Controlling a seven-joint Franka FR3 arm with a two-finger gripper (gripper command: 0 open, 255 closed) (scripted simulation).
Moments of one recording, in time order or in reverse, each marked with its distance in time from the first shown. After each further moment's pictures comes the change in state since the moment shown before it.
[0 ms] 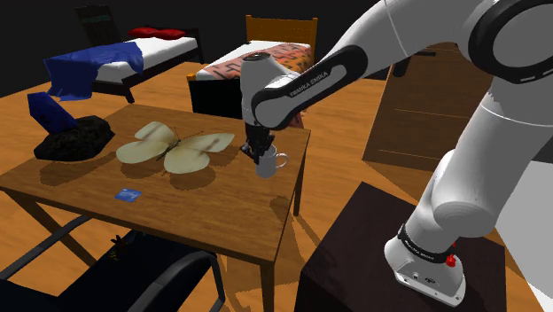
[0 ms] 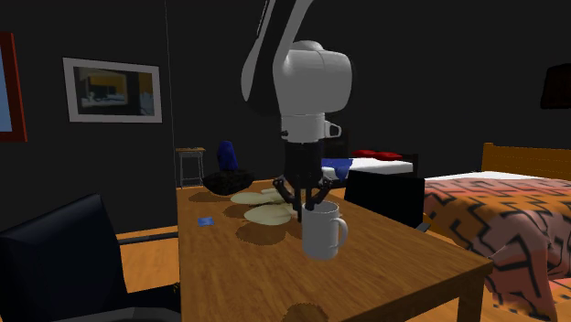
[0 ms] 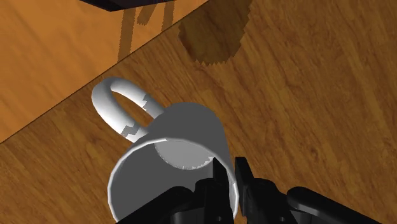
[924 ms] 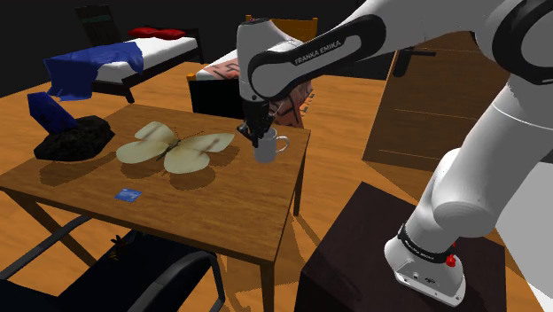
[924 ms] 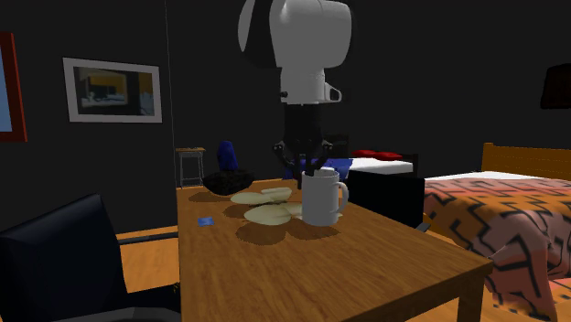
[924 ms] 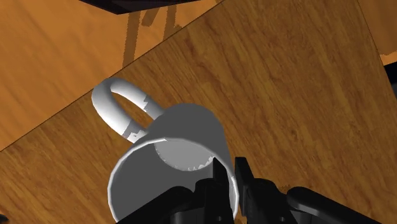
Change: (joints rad) arm 0.001 -0.080 0.000 0.104 0.022 -0.182 -0.018
